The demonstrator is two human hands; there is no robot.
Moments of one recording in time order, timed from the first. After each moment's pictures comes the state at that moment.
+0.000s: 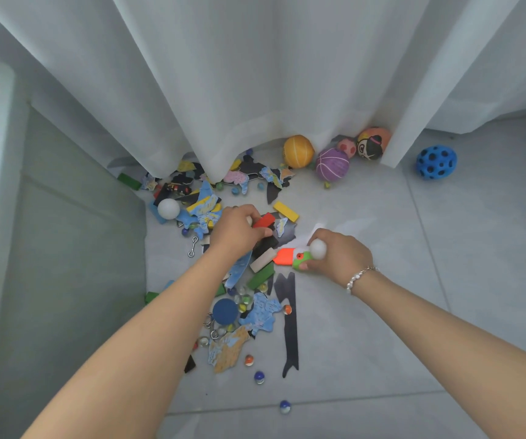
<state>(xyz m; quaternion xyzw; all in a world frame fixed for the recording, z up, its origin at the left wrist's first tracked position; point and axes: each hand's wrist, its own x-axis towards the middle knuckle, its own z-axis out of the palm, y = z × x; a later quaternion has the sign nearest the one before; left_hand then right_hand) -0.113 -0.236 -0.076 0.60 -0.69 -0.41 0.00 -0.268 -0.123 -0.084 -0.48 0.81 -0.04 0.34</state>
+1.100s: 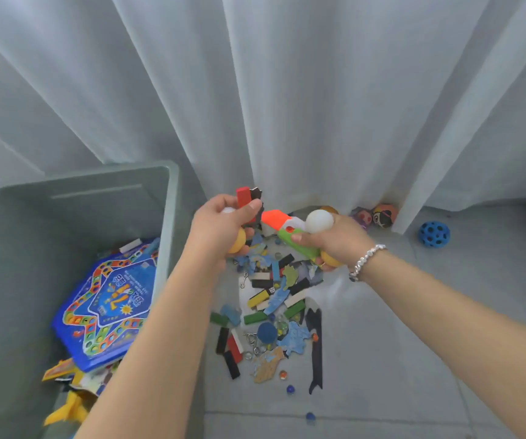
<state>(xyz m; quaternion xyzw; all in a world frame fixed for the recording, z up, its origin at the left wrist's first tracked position) -0.047 -0.214 0.154 0.60 -0.47 -0.57 0.31 -0.215 -0.161 0.128 -0.37 0.73 -0.29 0.50</state>
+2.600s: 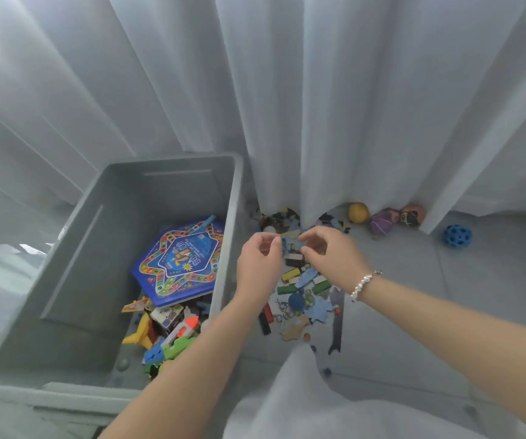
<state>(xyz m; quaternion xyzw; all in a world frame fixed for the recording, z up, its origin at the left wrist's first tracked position) 0.004 -0.105 0.155 0.65 -0.55 -0.42 0.33 -0.134 -0.094 0.153 -0.59 0.68 -0.27 0.34</state>
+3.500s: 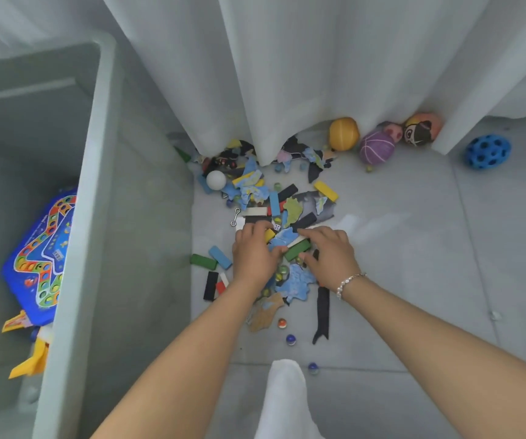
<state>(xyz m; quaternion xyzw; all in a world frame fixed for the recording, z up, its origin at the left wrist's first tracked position) -0.051 -0.162 -0.096 0.63 -0.71 -0.30 0.05 -0.188 -0.108 -0.096 -0.56 0.75 -0.12 0.33</state>
